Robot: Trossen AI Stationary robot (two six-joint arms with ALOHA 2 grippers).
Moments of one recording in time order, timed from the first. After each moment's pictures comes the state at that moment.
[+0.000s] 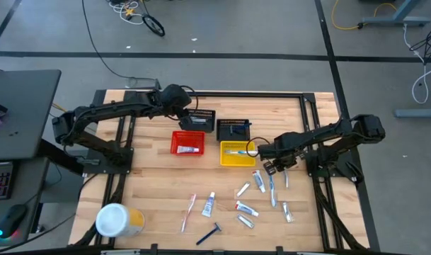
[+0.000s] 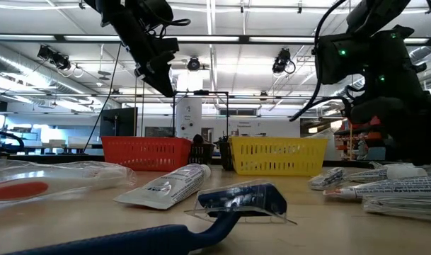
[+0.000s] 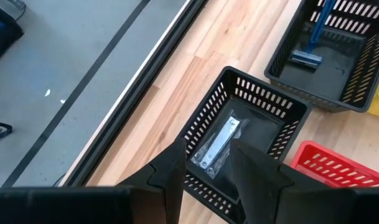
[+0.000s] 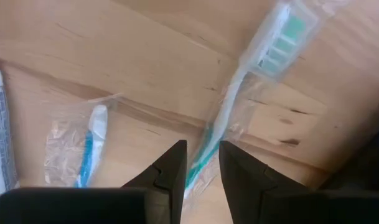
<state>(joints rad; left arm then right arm) 0.44 1.36 1.05 -0.50 -0.24 0.06 0.03 1.45 0.74 -1.02 -0.13 1.16</state>
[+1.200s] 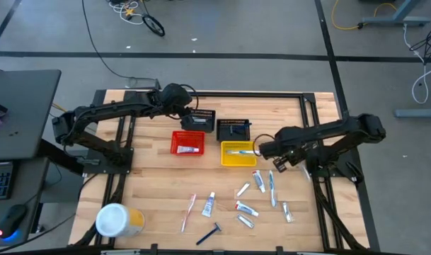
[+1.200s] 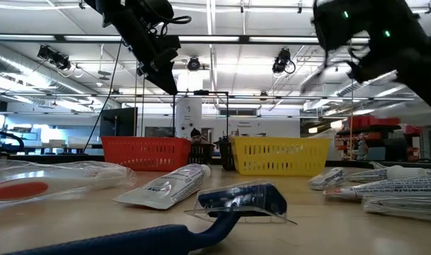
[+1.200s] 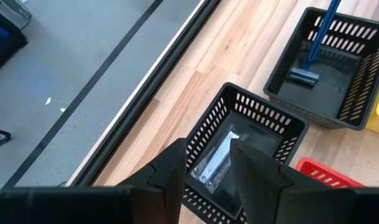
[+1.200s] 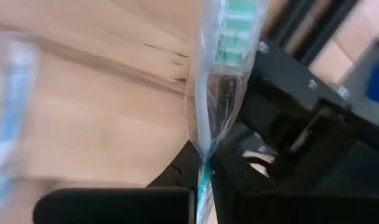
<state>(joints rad) 0.44 1.36 1.05 -0.45 -0.24 0.05 0.07 1.45 1.02 -1.57 -0.07 1.12</state>
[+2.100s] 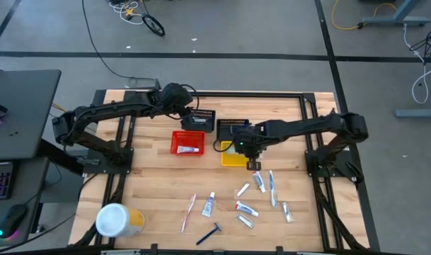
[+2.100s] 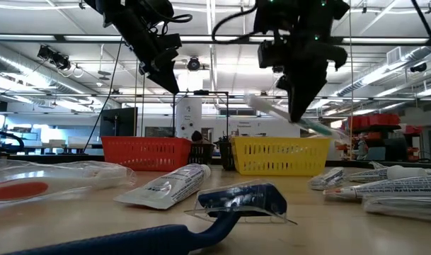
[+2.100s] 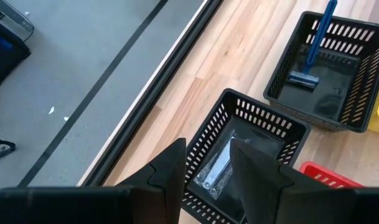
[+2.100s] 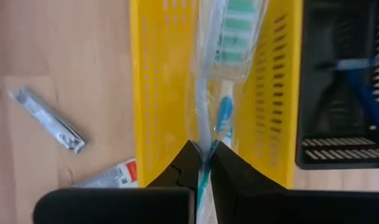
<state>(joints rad) 0.44 1.37 1.05 -0.43 -0.24 0.09 -0.03 1.64 1.20 -0.88 0.01 -0.04</state>
